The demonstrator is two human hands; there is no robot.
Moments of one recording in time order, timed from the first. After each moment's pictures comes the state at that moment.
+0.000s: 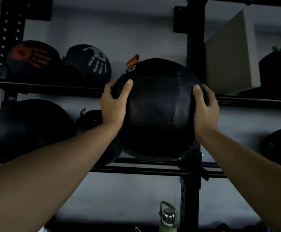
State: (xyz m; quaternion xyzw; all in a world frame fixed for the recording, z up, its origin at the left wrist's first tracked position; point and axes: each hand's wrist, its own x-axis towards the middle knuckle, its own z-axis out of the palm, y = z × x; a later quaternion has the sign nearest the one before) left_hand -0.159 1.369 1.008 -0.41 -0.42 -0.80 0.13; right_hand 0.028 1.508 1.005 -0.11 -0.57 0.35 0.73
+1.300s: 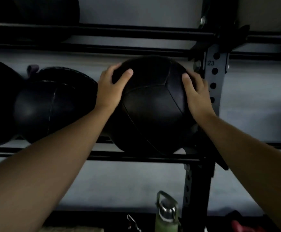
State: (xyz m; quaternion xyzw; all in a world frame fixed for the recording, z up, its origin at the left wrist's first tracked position) left_hand -0.262 1.570 0.948 -0.46 -0.56 -0.67 0.15; right_hand -0.068 1.728 0.938 -0.20 -0.73 0.26 0.60
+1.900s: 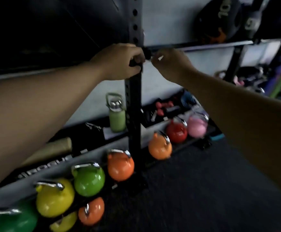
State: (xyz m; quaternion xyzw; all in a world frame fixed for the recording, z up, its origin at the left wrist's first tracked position) left_hand -0.096 1.487 0.809 -0.80 -0.56 -0.20 0.11; right_hand 0.095 1.556 0.784 -0.53 -0.78 0.07 0.33
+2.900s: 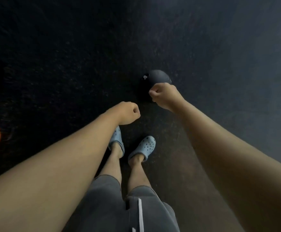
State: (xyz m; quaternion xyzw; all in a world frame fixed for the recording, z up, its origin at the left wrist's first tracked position) left_hand 0.356 0.995 0.151 -0.75 -0.33 0.41 -0.40; right_hand 0.499 0.887 0.153 -0.84 -0.23 0.47 0.14
